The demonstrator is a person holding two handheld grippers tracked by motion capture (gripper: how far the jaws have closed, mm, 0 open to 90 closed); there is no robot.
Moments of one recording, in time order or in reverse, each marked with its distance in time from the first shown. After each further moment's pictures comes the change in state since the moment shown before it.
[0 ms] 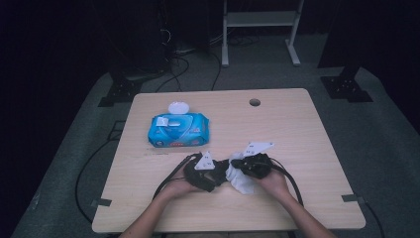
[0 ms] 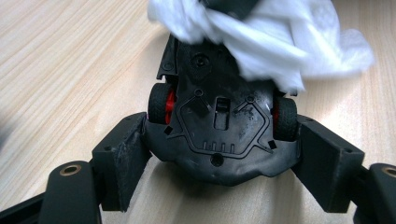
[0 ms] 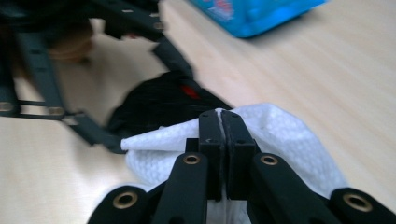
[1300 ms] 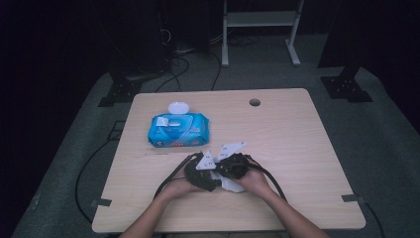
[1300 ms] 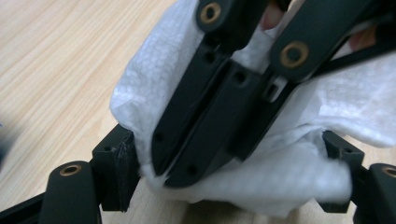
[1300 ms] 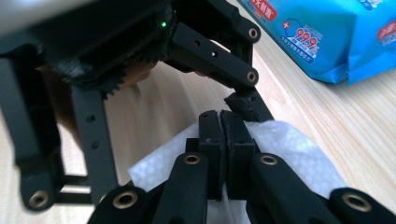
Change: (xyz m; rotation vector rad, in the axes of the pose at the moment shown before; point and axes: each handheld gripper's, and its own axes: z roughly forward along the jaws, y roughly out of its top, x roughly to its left) left arm -0.002 0.003 0.000 0.009 0.016 -0.003; right arm 0.035 0.037 0.047 0.052 0.138 -0.144
